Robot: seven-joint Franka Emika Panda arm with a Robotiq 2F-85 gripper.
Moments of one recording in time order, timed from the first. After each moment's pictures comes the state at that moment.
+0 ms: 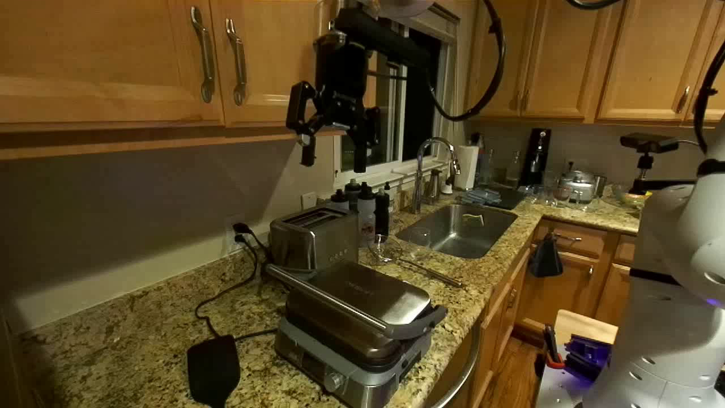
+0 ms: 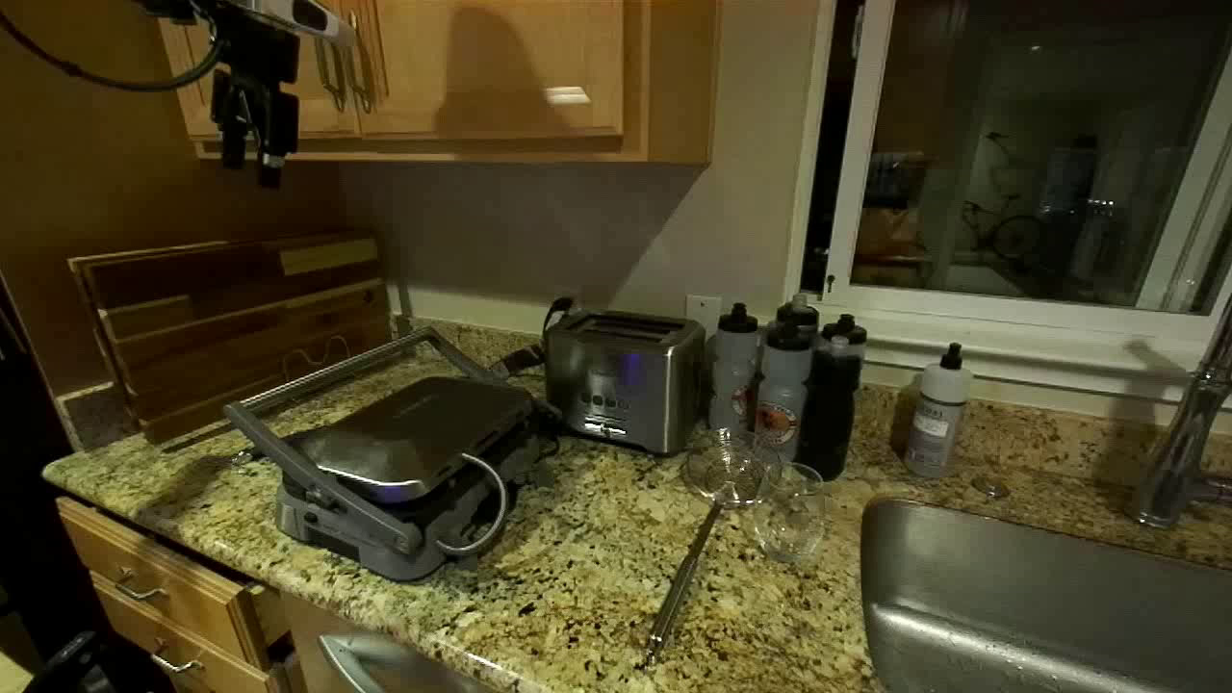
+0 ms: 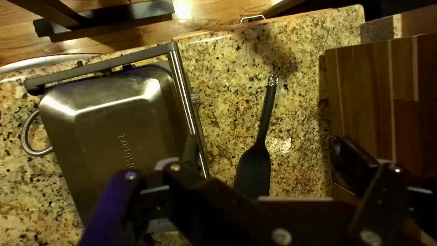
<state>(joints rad) 0.11 -0.22 0.19 -1.97 0.33 1.73 0.46</state>
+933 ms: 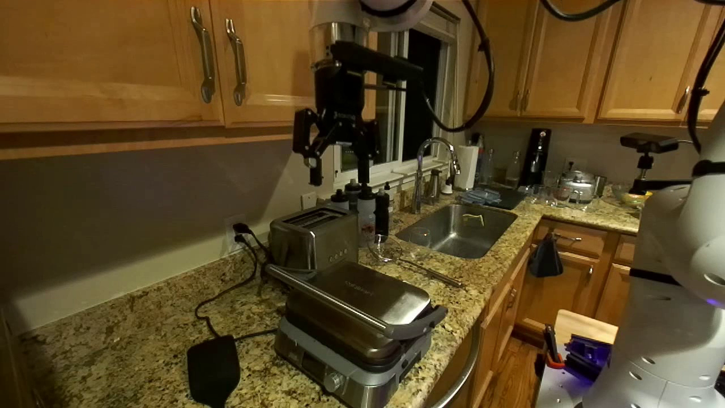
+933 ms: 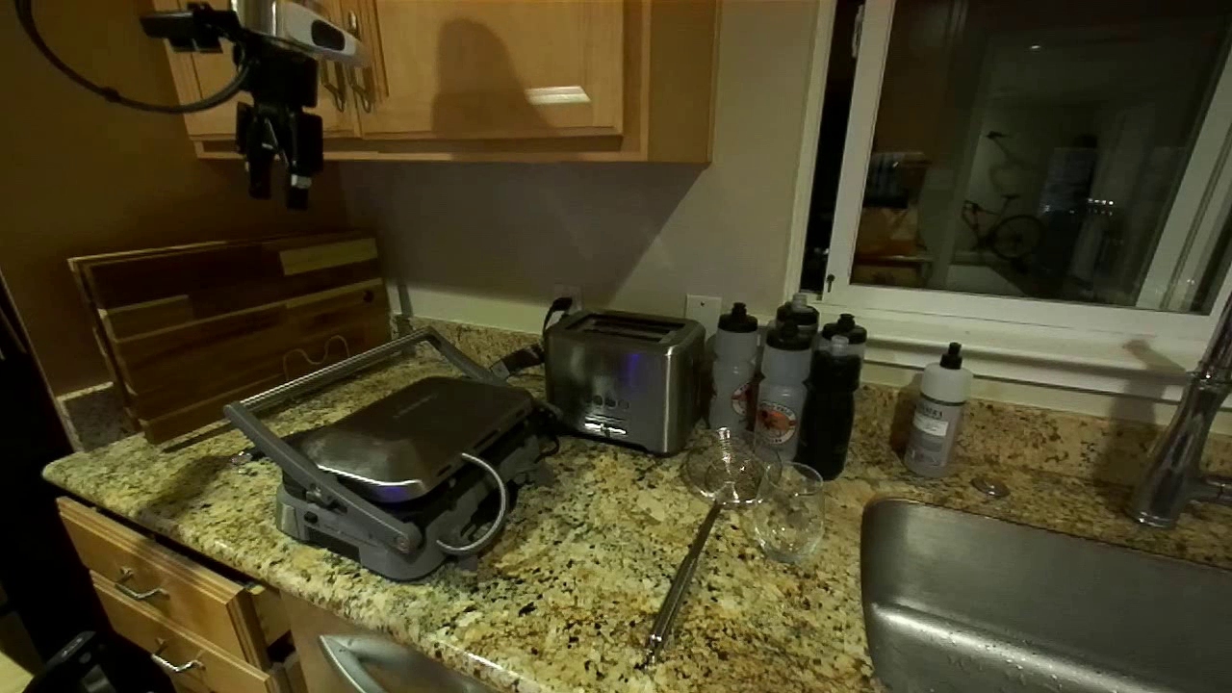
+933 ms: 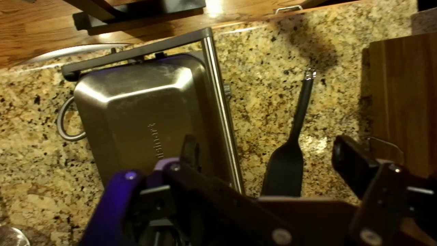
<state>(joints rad) 0.11 -0.17 0.19 -1.98 0.21 1.74 0.47</state>
